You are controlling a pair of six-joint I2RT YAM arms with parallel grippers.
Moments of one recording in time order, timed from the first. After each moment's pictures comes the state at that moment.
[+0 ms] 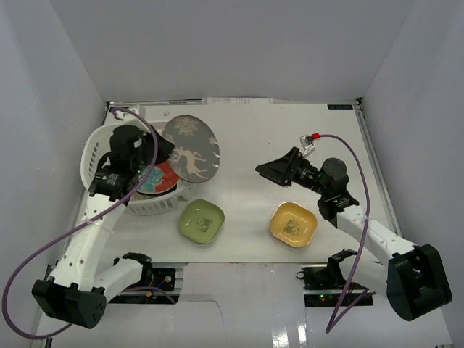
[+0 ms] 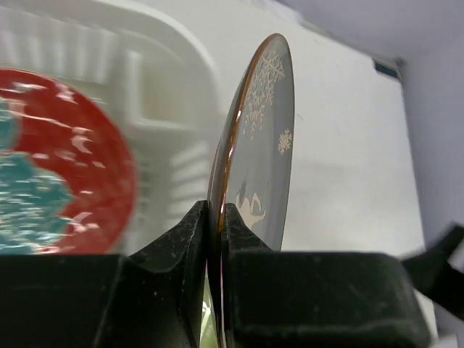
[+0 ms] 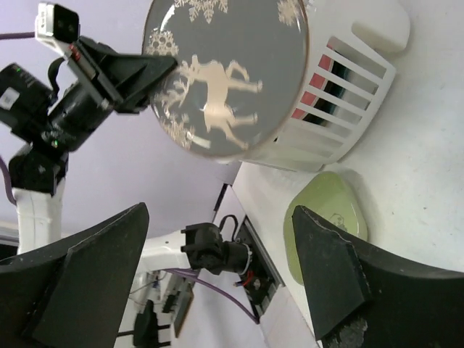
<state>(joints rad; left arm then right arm) -0.32 1.02 1.11 -0.46 0.02 -0.54 0.42 1.08 0.51 0.60 -0.66 1.15</state>
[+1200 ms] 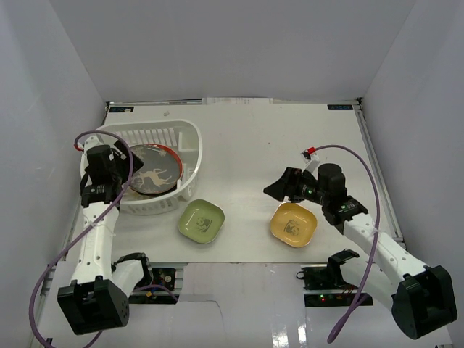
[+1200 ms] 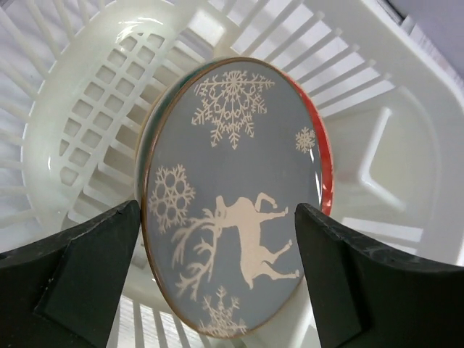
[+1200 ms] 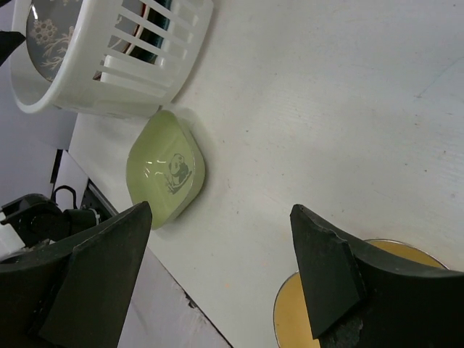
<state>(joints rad) 0.16 0.97 0.84 -0.42 -0.09 -0.51 0.41 0.92 0.51 -0.01 -0.47 0.60</state>
